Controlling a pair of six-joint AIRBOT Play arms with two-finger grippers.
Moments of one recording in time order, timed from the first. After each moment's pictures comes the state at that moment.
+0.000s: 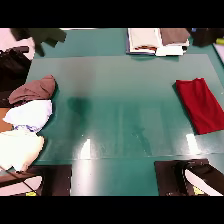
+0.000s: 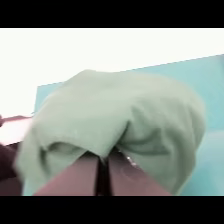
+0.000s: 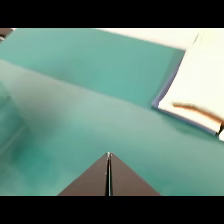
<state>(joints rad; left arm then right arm) -0.19 -1.31 2.05 1.69 -1.01 -1.53 0.13 -0.95 1.57 -1.21 1.01 1.35</state>
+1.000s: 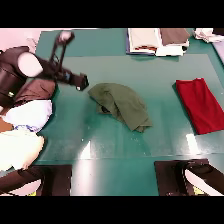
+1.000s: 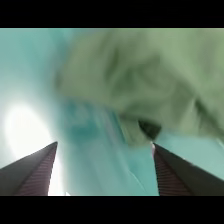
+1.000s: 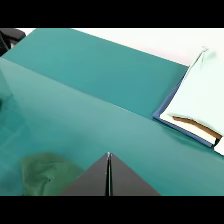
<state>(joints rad) -0.42 -1.23 1.31 1.36 -1.06 -1.56 0.13 -0.94 1.70 -1.21 1.14 1.35</state>
